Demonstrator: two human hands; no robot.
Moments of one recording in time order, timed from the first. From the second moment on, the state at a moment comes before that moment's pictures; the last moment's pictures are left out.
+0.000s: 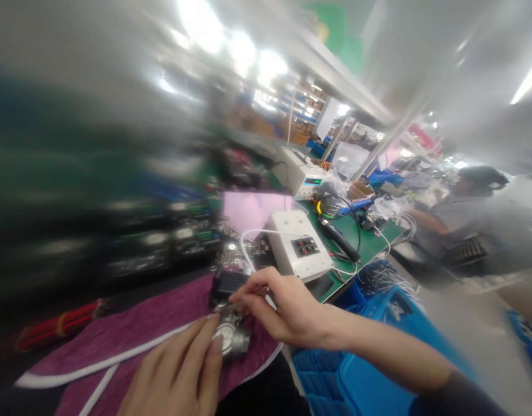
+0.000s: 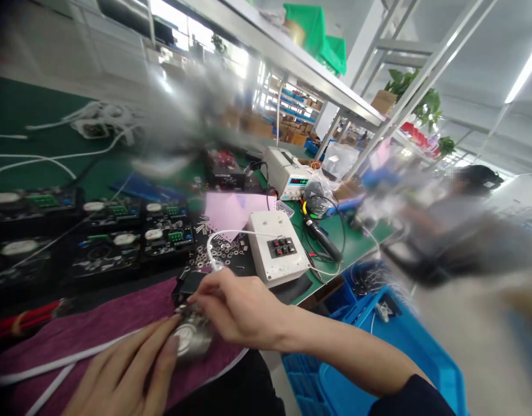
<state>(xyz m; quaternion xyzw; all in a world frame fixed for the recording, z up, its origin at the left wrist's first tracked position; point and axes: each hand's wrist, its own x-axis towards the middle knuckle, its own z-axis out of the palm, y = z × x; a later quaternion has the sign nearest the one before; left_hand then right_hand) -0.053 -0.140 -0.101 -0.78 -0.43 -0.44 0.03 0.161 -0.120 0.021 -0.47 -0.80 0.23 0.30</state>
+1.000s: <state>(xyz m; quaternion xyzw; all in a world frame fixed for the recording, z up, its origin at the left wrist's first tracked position) -0.054 -0.162 -0.080 -0.84 -0.41 -0.35 0.03 0.163 -0.134 -0.019 -0.55 -0.71 0.24 0.37</state>
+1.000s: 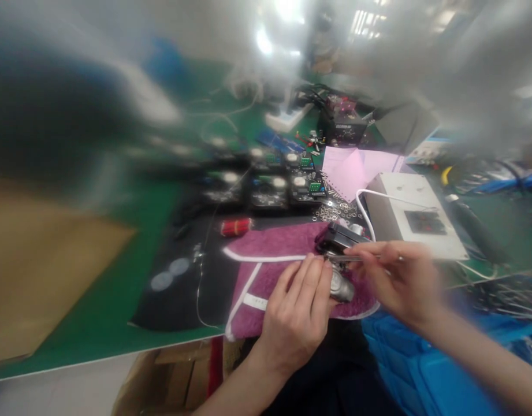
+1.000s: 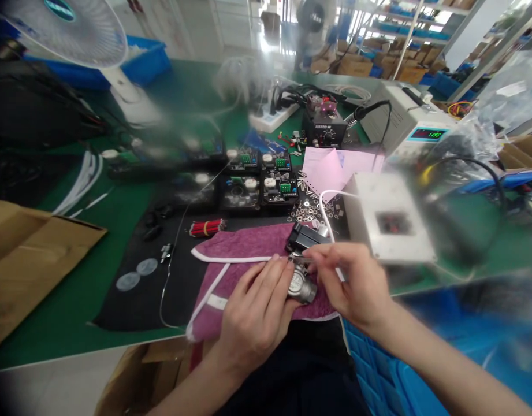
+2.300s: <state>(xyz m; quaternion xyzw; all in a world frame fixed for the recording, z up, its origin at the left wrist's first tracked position) -0.043 -0.136 -0.082 -0.87 -0.38 -0.27 0.19 0.074 -0.055 0.053 -0.42 -0.48 0.72 0.29</state>
